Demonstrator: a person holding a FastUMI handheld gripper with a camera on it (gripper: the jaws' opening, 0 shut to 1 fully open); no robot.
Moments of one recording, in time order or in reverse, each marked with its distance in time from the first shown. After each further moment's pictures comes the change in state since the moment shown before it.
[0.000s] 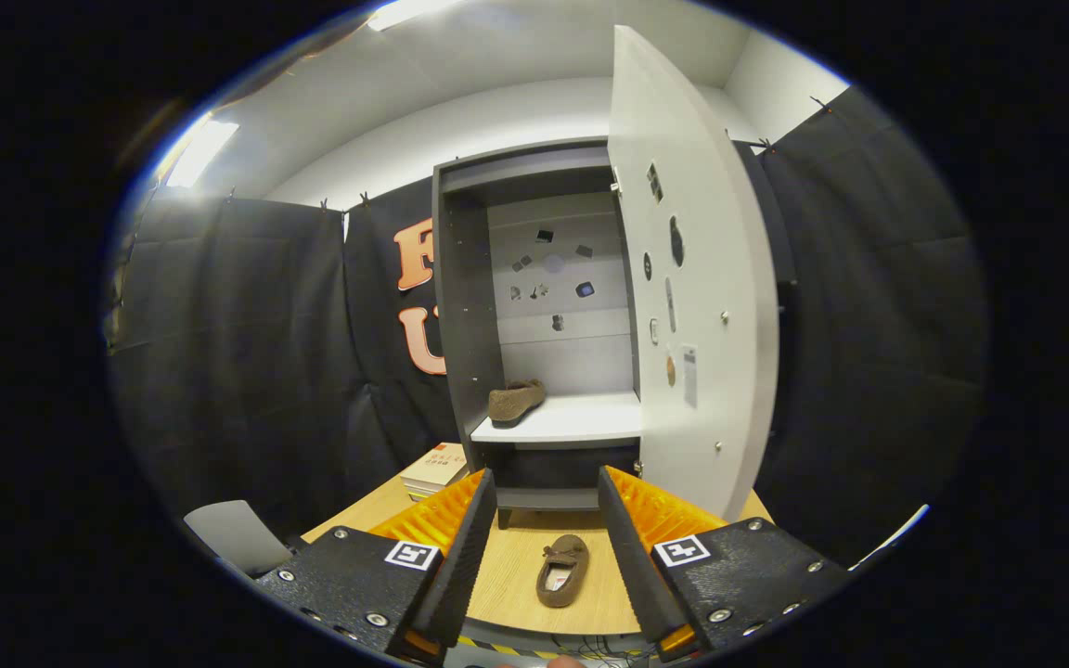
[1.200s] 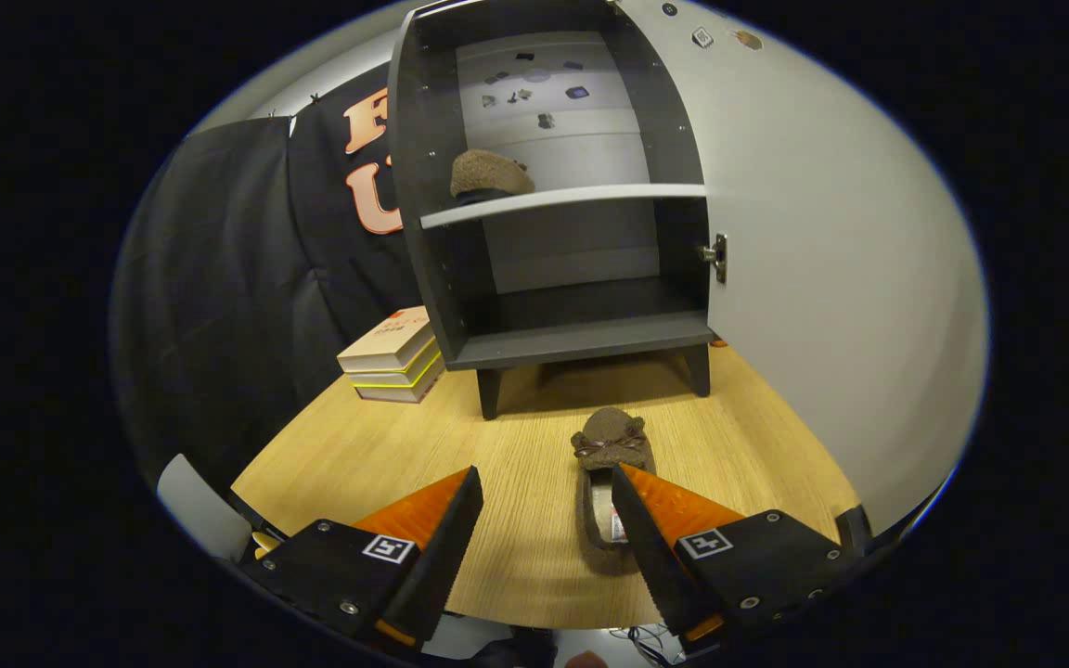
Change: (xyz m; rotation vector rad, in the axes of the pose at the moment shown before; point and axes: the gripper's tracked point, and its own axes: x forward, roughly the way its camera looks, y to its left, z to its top) arm 0.174 0.039 -0.314 0.079 0.369 -0.072
